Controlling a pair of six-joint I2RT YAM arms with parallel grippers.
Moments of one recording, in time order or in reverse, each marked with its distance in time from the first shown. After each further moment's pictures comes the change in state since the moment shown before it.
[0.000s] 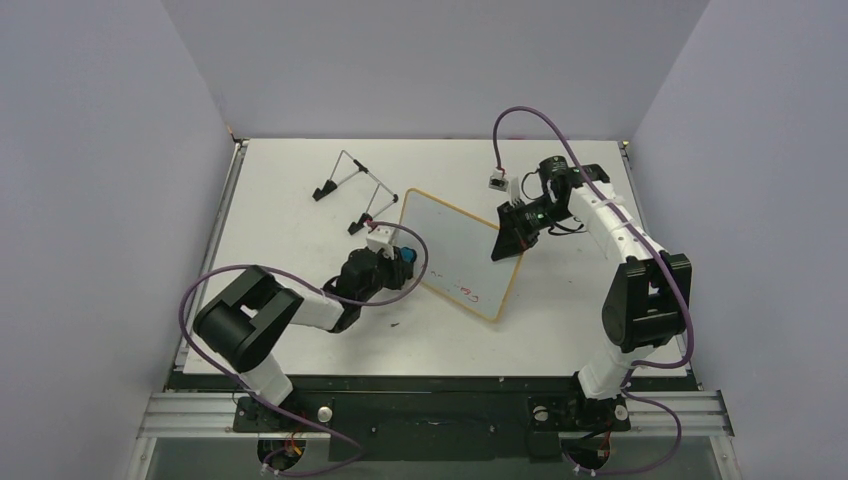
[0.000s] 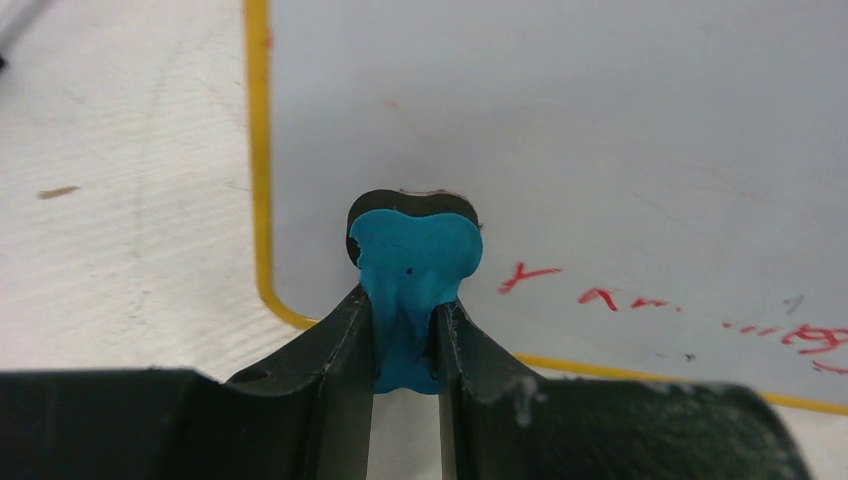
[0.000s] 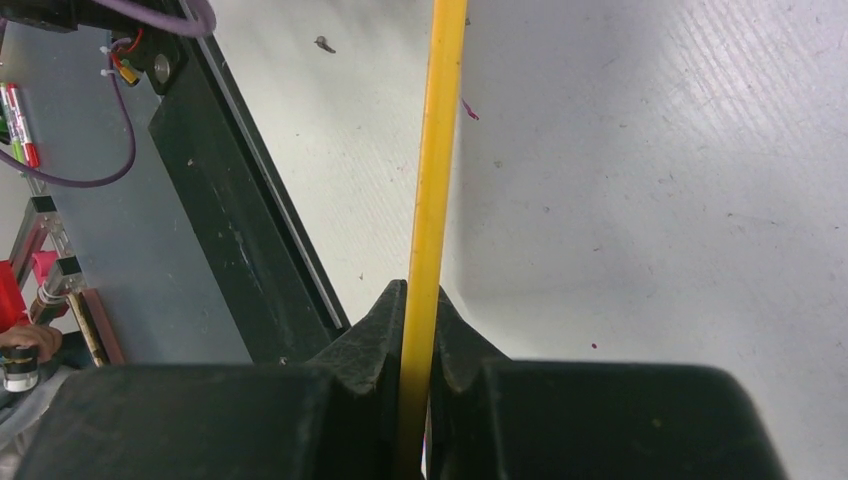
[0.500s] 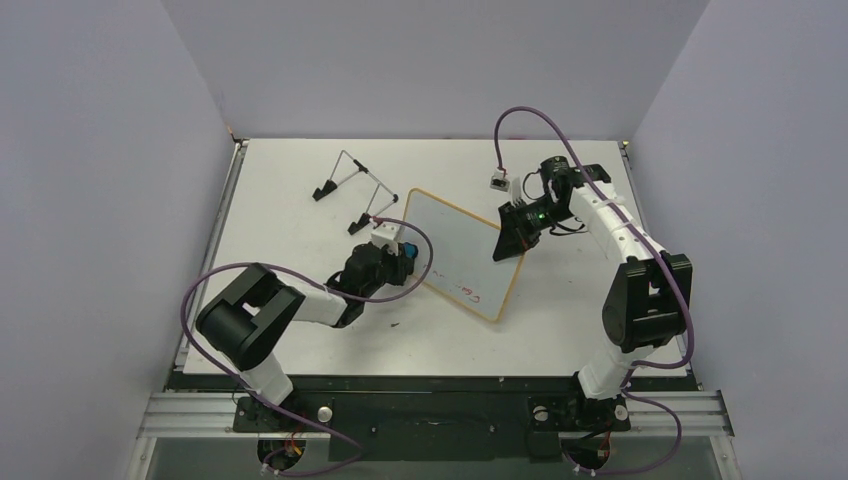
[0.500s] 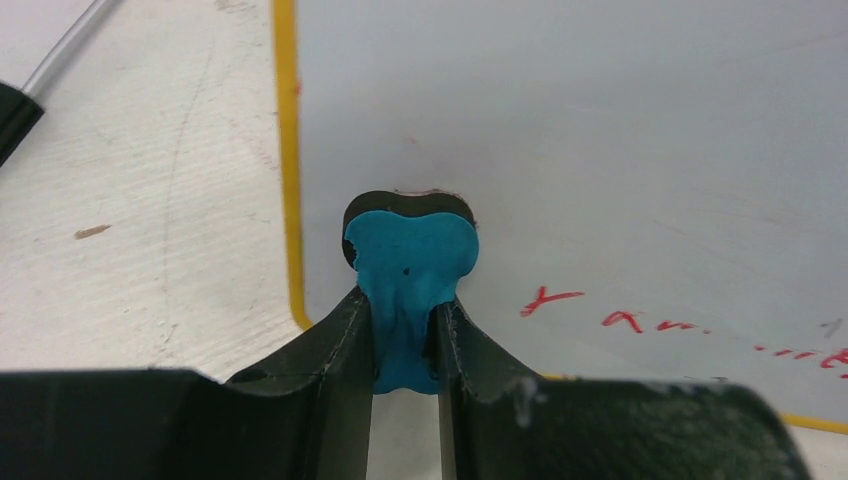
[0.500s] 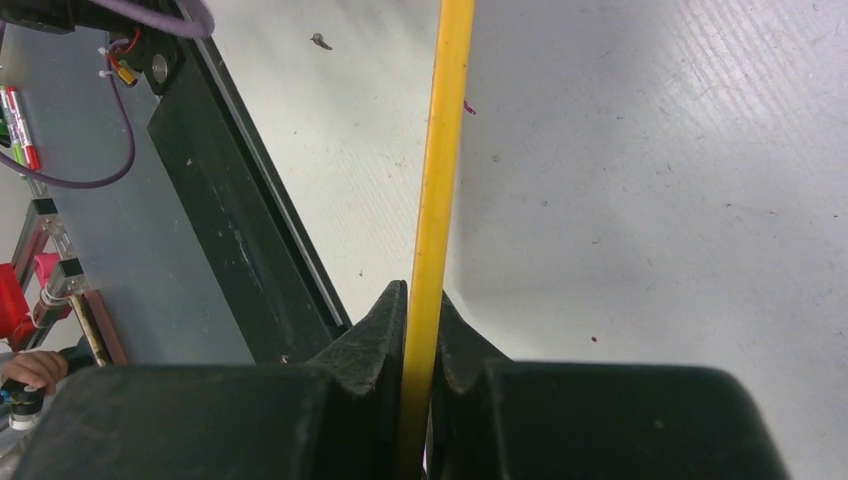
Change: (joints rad) left arm 0.035 0.007 0.035 -0.031 -0.003 0.053; right arm 0.003 0.000 -0.001 -0.003 0.003 0.003
